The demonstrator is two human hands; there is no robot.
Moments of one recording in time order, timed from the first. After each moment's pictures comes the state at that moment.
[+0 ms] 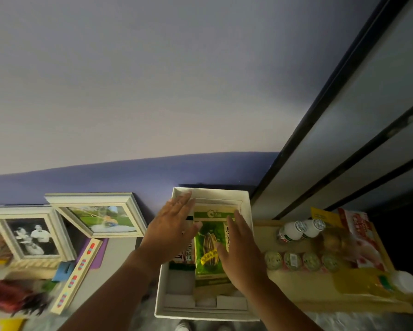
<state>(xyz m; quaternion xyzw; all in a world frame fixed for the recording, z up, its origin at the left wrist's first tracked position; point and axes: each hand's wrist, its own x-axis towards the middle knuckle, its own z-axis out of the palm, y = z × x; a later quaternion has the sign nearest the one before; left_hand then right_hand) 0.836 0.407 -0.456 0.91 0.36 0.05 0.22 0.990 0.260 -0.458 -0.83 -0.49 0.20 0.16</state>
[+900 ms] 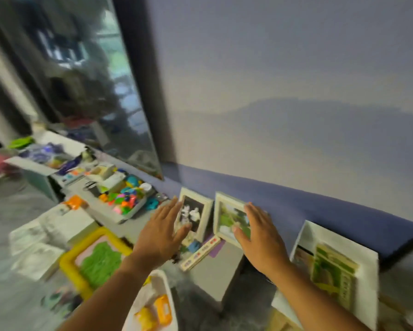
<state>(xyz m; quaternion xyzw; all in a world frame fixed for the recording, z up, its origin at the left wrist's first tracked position) 0.464 0.282 -0.285 0.75 0.63 0.19 0.08 0.745 0.291 -0.300 -0.62 -0.73 0.17 0.24</state>
